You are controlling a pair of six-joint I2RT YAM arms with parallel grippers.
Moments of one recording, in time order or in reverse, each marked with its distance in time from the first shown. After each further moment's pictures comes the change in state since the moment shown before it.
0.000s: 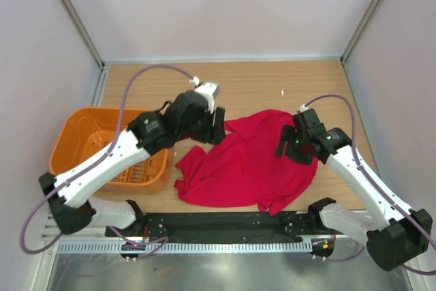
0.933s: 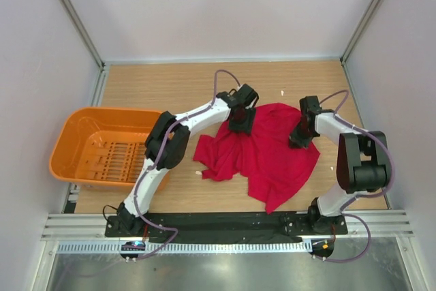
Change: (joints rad) left arm 0.133 0.877 0.307 0.176 0.199 -0.002; right arm -0.325 0.572 -0.055 0.413 -0.040 0.101
